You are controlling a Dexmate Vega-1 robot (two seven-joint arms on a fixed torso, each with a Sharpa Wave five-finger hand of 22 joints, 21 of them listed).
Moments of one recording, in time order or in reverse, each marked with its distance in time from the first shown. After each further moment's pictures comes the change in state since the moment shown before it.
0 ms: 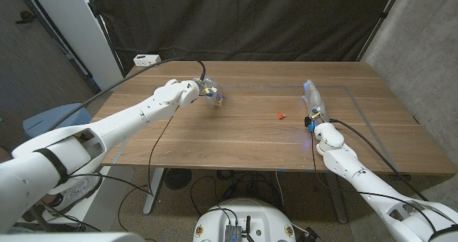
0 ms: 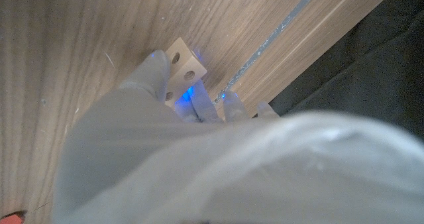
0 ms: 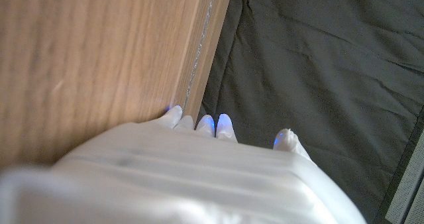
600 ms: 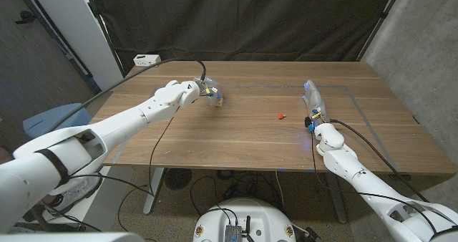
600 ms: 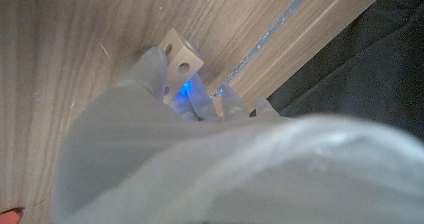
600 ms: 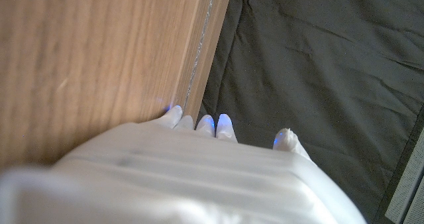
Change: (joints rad) left arm 0.005 -0.006 0.000 0.007 0.005 0.003 0.038; left_hand 0.022 0.012 -0.028 0.005 0.000 0.121 -0.014 0.062 -0.005 0.081 -0.003 0.057 0.045 0.063 -0.001 0.014 0.014 0.051 -0.016 0.000 0.000; right arm -0.005 0.000 0.003 -0.006 0.001 0.000 -0.004; right_hand 0.000 0.000 0.004 0.004 0.000 0.000 0.000 0.000 0.000 0.000 0.000 0.000 0.000 0.002 0.002 0.000 0.000 0.000 0.000 0.000 0.000
